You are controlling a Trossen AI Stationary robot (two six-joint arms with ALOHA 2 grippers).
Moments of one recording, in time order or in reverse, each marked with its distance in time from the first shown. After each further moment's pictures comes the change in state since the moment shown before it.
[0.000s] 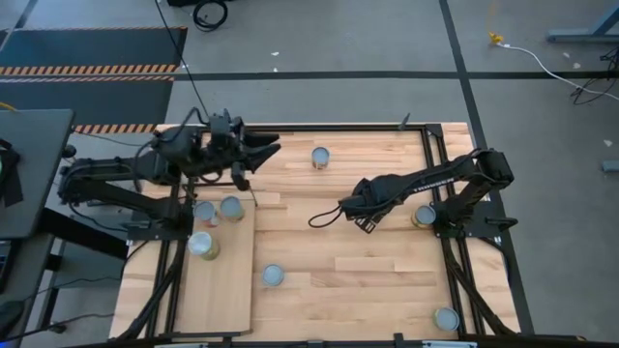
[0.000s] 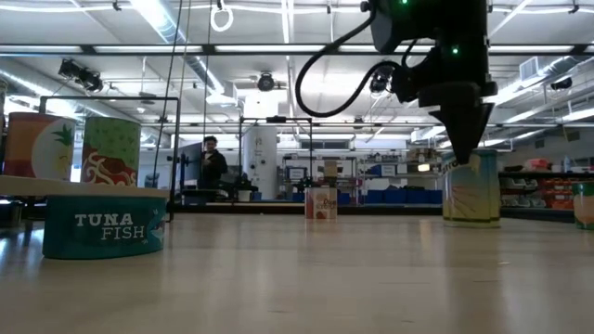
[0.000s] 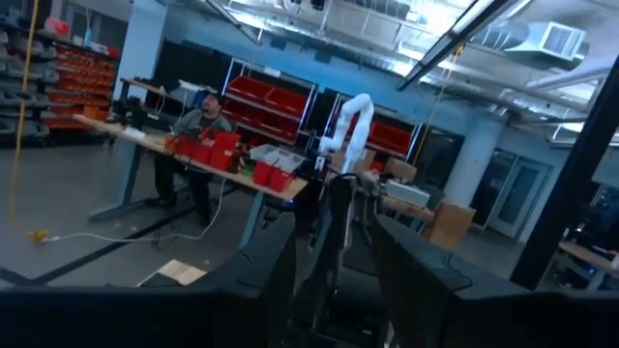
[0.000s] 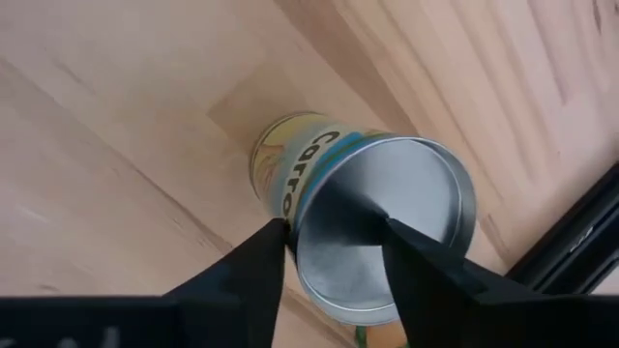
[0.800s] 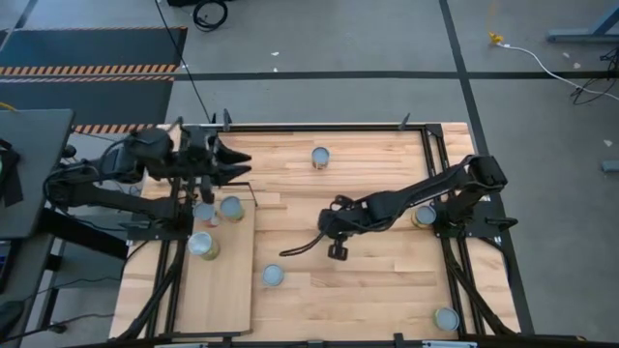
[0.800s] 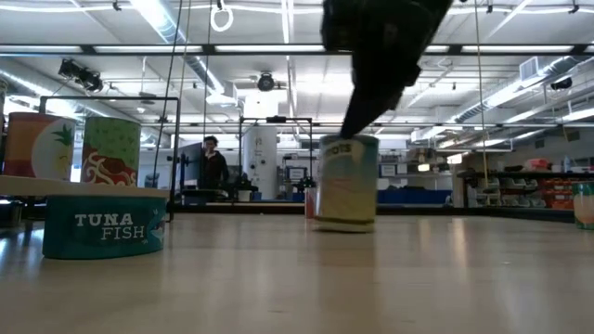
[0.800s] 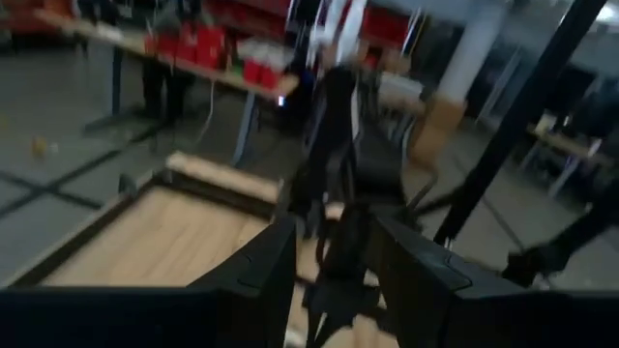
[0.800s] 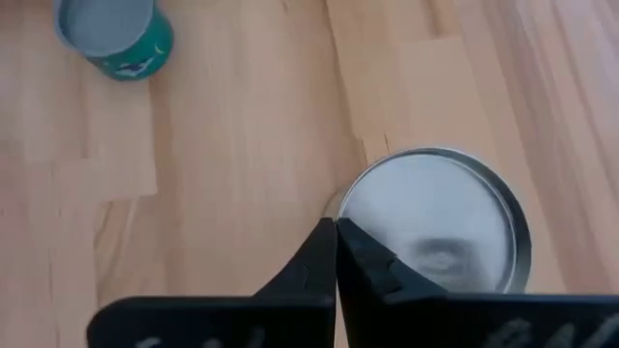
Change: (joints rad) left arm -0.003 -0.203 0.001 -0.501 0.125 0.001; right arm 0.118 0.083 0.049 0.699 -0.059 -0.492
